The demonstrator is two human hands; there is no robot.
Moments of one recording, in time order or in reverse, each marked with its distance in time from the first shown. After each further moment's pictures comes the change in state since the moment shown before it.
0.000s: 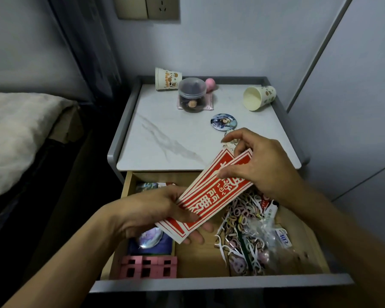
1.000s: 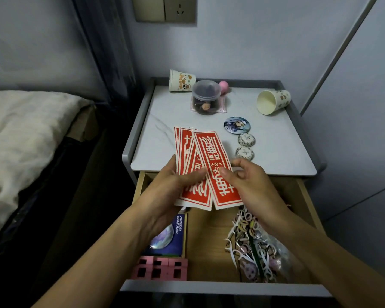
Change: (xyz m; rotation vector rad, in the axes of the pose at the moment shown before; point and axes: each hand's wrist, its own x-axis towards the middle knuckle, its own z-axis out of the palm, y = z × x) left_hand 0.010 0.004 0.005 -0.591 0.483 0.282; right_hand -0.012 -0.014 0.058 0.564 -0.056 0.350
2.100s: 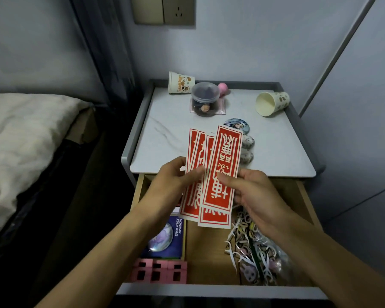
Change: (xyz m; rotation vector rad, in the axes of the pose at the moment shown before) left_hand 0.001 0.001 0.001 0.433 0.070 0.128; right_hand -0.001 0.002 -0.001 0.312 -0.069 0.132
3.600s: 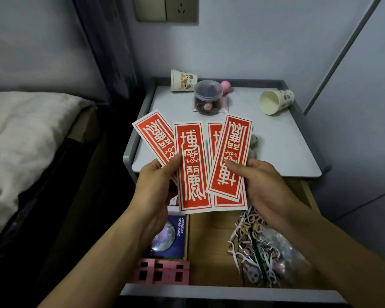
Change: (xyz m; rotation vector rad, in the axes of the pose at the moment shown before) left_hand 0.005 -0.003 -0.005 -0.393 0.259 -0.045; right_hand 0.009 -0.010 -0.005 0.109 -0.002 0.008
